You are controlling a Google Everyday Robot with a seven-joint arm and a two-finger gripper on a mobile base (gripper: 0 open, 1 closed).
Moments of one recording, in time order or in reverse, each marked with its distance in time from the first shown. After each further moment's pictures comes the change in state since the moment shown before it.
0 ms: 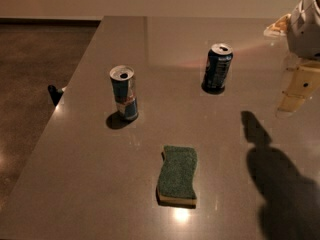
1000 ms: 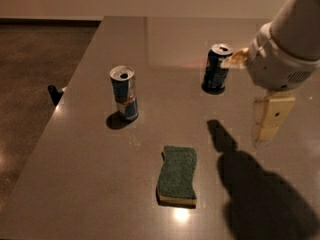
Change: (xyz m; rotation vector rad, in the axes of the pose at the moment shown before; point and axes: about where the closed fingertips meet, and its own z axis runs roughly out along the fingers) arm -0.052 0.053 0.033 -0.152 -0.076 -0.233
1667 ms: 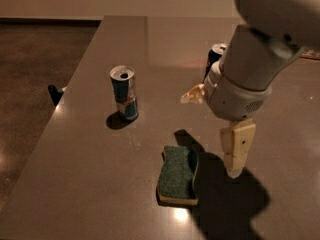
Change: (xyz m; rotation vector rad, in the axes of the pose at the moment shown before) arm -0.060 0.040 0.052 -0.183 -0.083 -0.215
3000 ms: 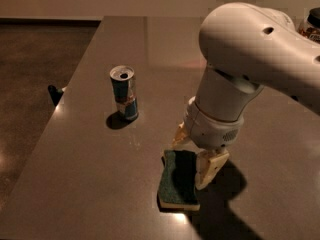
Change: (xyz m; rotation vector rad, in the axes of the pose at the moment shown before) arm -0.027 0.026 0.062 -0.150 -0.064 -0.074
